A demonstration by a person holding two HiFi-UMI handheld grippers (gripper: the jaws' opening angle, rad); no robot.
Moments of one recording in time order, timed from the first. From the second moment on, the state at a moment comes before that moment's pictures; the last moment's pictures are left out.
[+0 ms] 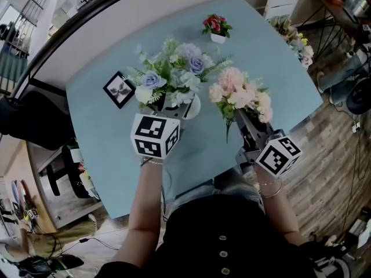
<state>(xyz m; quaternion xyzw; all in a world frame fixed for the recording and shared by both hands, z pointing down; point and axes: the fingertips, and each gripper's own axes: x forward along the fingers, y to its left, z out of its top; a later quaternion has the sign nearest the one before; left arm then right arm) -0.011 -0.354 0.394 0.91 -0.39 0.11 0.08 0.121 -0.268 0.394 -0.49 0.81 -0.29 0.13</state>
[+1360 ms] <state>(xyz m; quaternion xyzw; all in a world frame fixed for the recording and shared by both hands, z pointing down) -0.028 -0.325 0.417 0.89 -0.42 0.09 0.16 0.121 -0.258 0.385 -0.46 0.83 -0.29 0.12</state>
